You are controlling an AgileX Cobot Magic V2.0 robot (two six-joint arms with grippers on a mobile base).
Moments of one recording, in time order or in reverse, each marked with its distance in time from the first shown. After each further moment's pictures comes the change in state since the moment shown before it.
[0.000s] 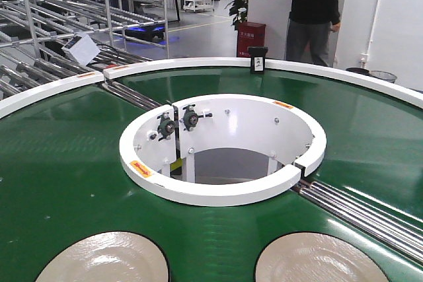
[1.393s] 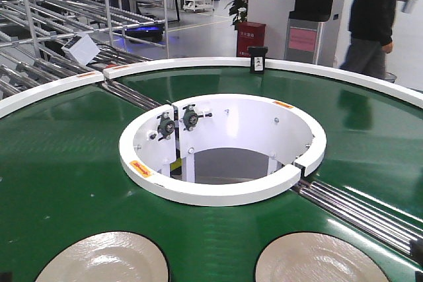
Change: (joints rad) left arm 0.000 0.000 0.000 0.000 0.000 0.000; right arm 0.000 0.390 0.000 0.003 0.097 0.000
